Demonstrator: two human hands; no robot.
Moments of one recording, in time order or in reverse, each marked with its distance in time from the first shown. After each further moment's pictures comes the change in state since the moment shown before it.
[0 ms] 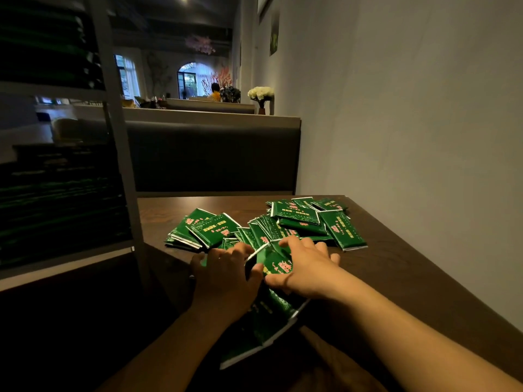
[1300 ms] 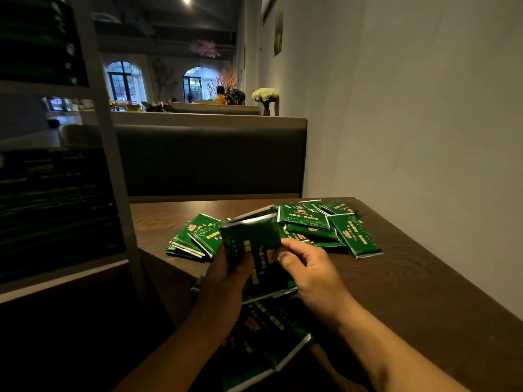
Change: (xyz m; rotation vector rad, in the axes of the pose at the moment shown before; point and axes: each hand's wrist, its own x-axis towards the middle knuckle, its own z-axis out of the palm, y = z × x) left_hand -0.017 0.015 -0.030 -1.213 -0.034 -0.234; right_hand -0.003 -0.006 0.016 0.996 0.158 -0.437
